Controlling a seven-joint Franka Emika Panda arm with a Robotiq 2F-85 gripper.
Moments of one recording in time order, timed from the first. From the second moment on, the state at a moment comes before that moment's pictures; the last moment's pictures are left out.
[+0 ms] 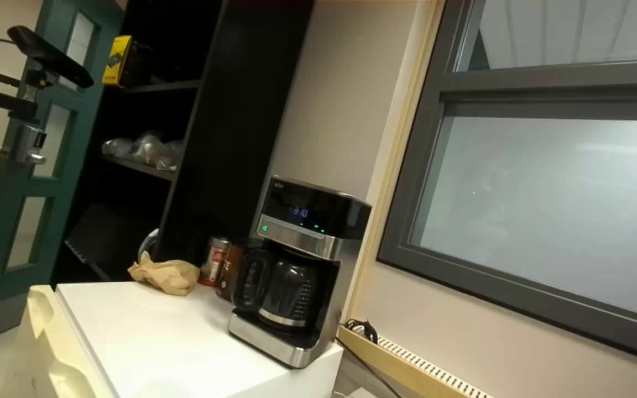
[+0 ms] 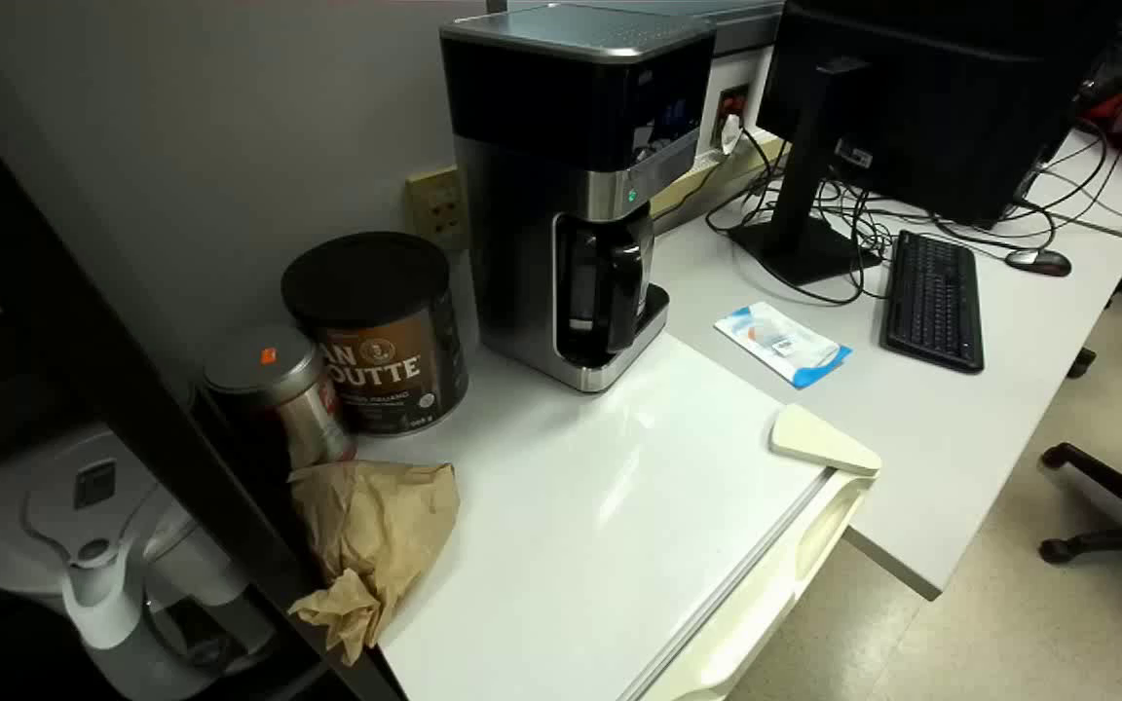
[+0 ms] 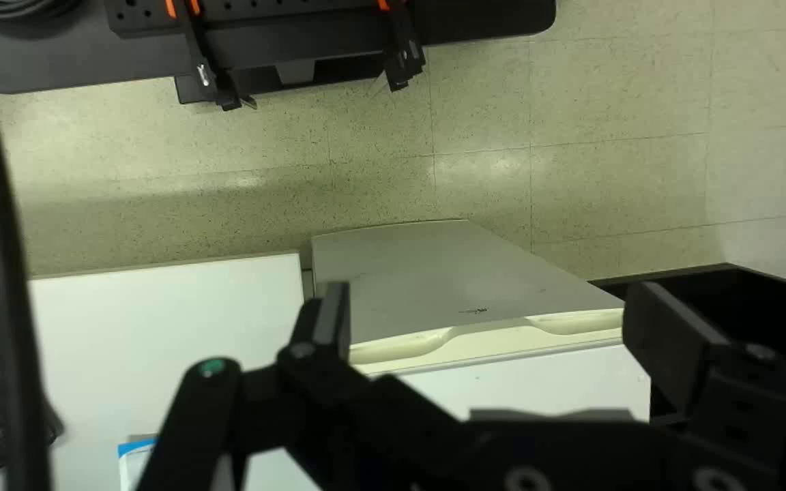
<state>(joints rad) 0.01 -0.59 0.00 -2.35 0.16 1.64 0.12</state>
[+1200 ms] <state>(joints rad) -0.01 -0.40 0.01 -2.30 0.05 1.80 0.12</state>
